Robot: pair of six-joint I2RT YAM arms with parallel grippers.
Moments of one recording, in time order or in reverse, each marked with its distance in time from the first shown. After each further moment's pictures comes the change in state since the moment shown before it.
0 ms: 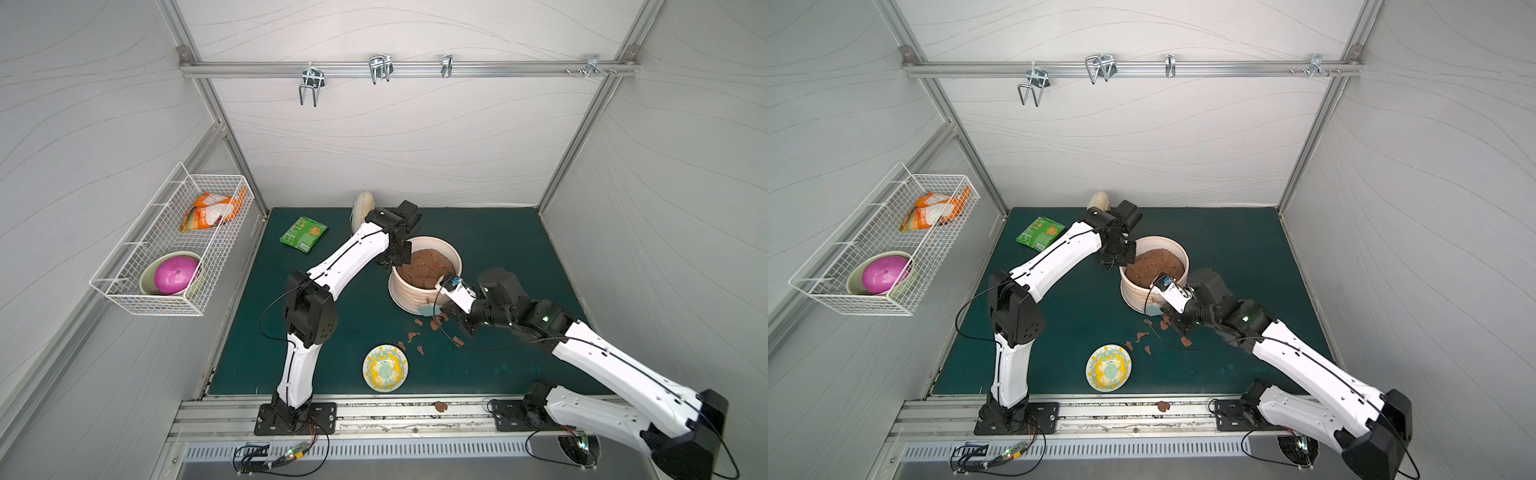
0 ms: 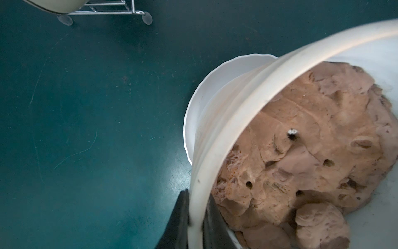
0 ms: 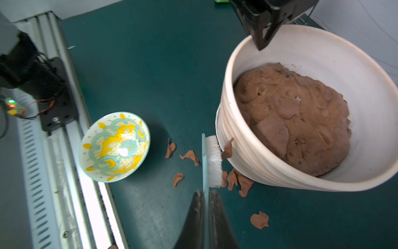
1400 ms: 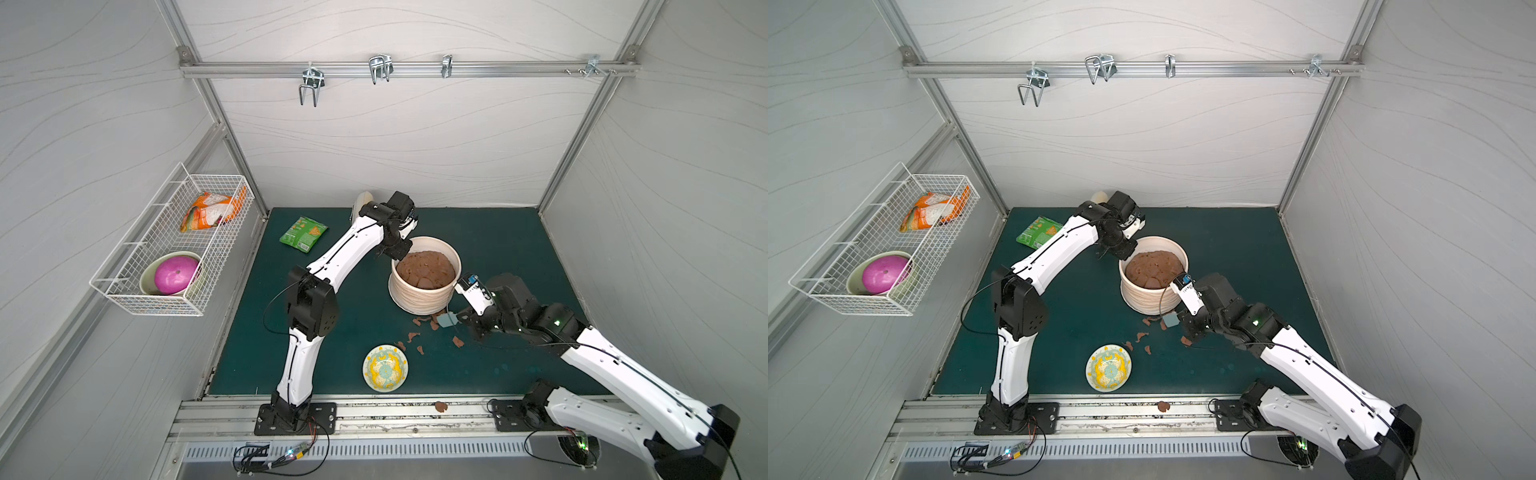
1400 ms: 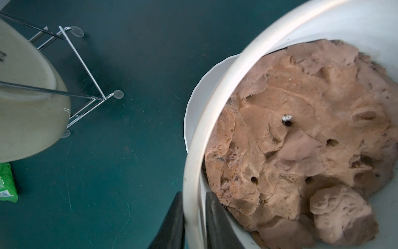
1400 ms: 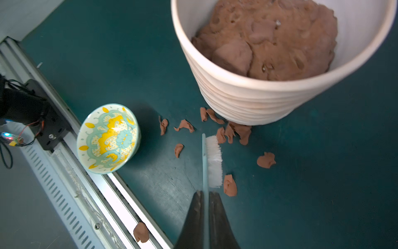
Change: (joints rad) left arm 0.067 0.059 0.072 0.071 0.123 0.610; right arm -0.060 -0.034 0.000 -0.222 0.160 0.301
